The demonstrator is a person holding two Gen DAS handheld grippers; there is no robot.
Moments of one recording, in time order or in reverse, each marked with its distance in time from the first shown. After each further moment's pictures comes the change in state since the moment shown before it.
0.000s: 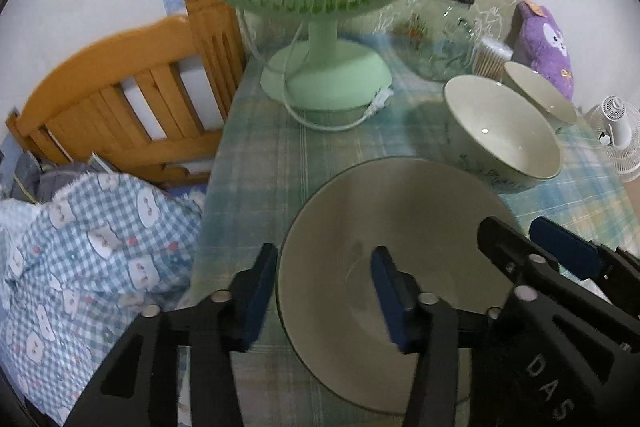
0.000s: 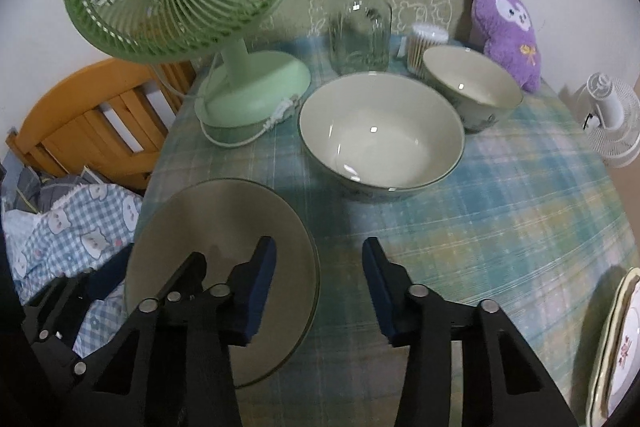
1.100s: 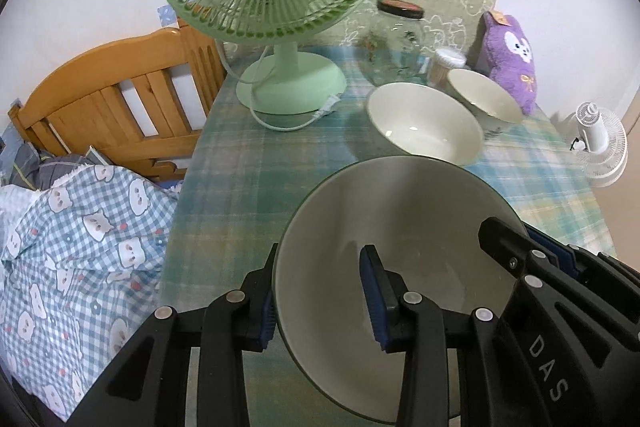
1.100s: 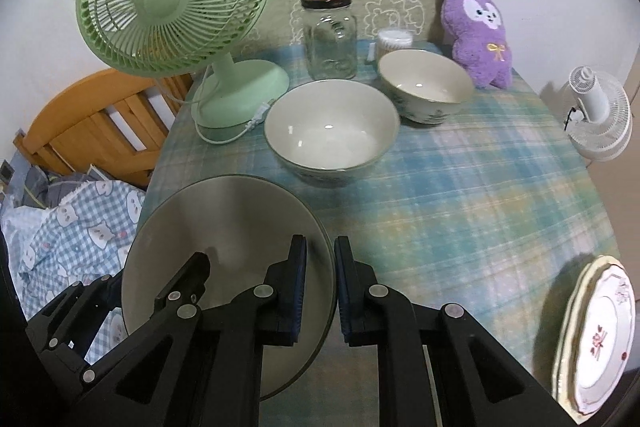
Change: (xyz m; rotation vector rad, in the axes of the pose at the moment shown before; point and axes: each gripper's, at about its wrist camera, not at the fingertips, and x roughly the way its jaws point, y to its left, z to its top) left arm -0.062 -0.053 -0.017 -0.024 -0.030 -0.037; right arm -0.061 -0.043 -0.014 -0.002 -0.011 0.004
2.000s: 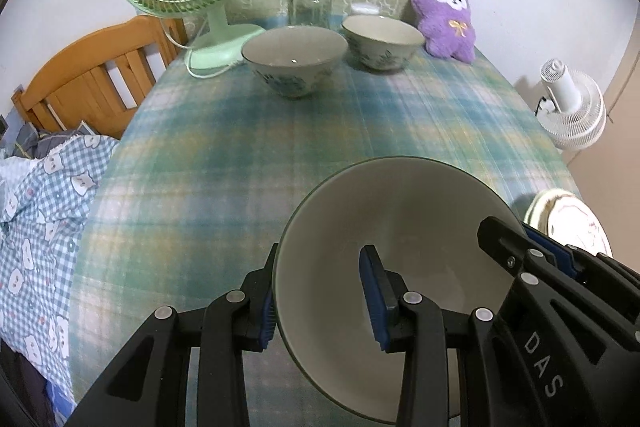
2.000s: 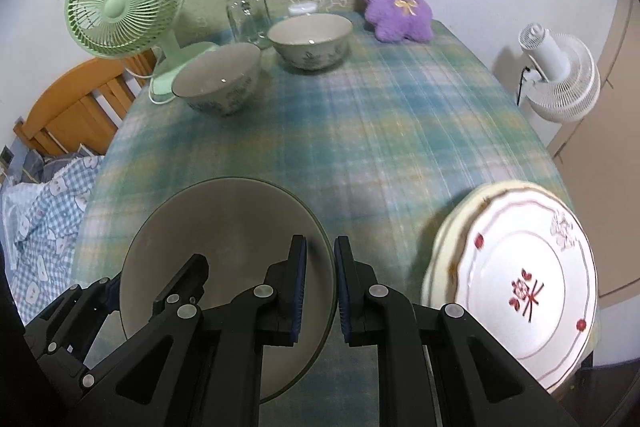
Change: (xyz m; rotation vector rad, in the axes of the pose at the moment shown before) left arm -0.032 -0.132 -0.090 0.009 0.039 0.000; right arm -0.053 -0.140 -0.084 0.017 0.038 -0.013
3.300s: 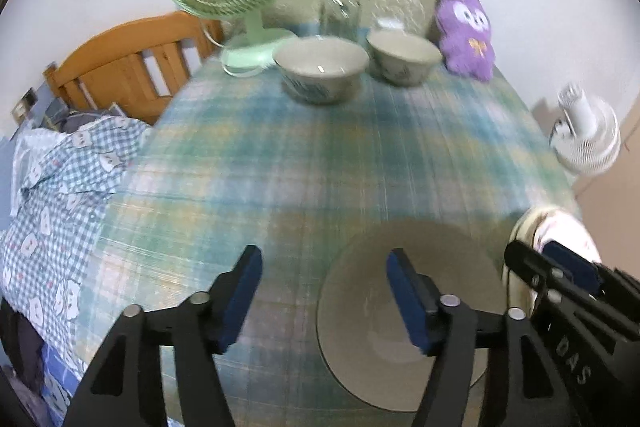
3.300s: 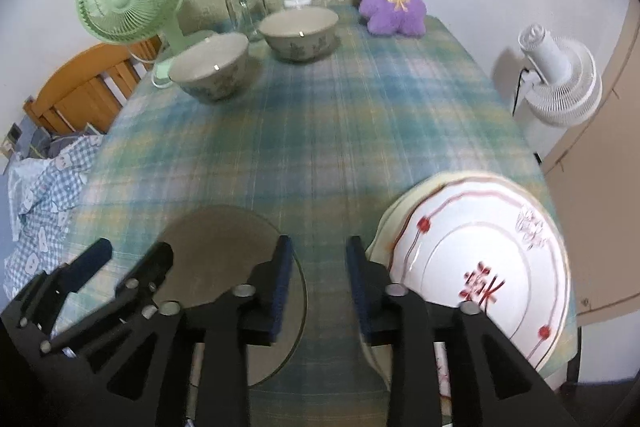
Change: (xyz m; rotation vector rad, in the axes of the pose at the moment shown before) left arm -0.042 -0.005 -0.005 -0.125 -0.039 0.087; right arm -0.026 -0.040 -0.006 -0.072 0.015 0.039
